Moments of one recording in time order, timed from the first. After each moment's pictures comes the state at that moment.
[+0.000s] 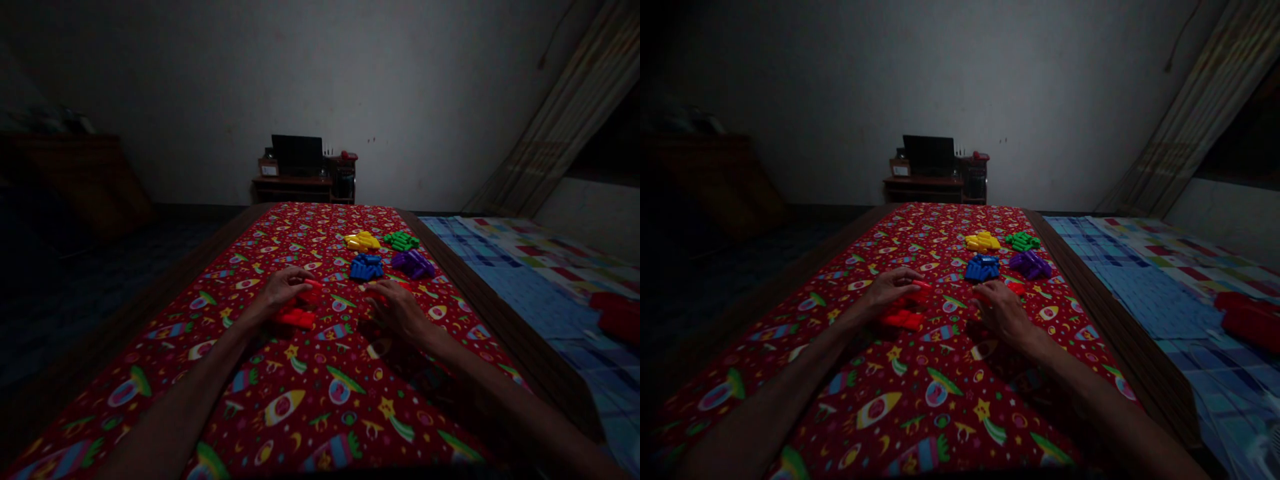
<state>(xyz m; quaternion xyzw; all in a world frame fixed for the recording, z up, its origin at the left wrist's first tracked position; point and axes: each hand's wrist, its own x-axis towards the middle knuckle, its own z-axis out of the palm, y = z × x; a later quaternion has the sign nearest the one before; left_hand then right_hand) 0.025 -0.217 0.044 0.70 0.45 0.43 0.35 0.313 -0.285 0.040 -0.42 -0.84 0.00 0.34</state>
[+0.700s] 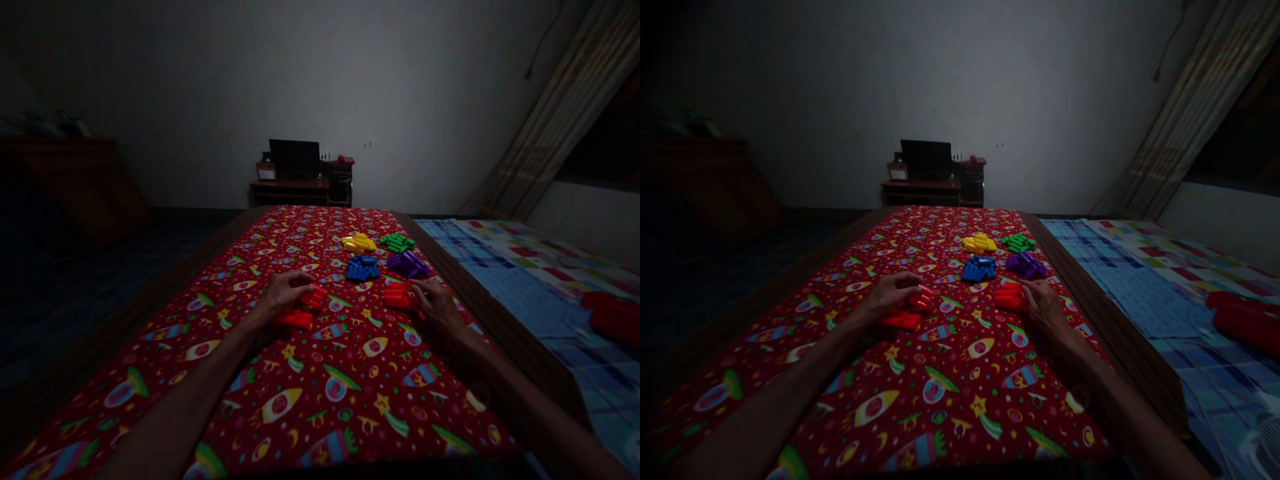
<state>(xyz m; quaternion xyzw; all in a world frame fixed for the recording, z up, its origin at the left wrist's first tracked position) 0.036 -0.227 0.050 0.65 0.49 0.41 0.42 0.396 -0.280 0.026 -0.56 -0.72 -0.01 0.41</state>
